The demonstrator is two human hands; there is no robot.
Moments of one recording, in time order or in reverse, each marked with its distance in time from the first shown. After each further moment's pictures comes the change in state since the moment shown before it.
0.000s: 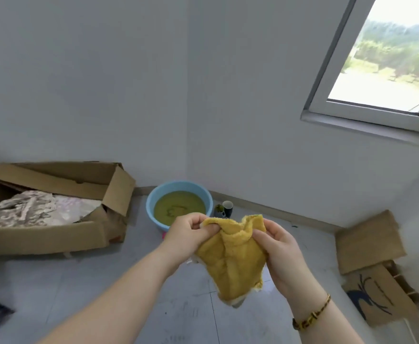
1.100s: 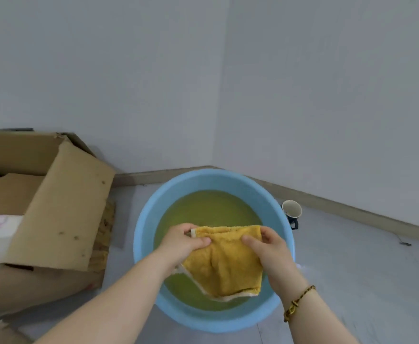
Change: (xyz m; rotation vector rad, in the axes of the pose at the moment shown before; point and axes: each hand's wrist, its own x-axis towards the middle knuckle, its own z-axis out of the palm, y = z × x) left_hand 0.562 -0.395 -0.208 0.119 0.036 -0.462; right_hand 0.592 0.343 0.170 -0.285 0.066 0.402
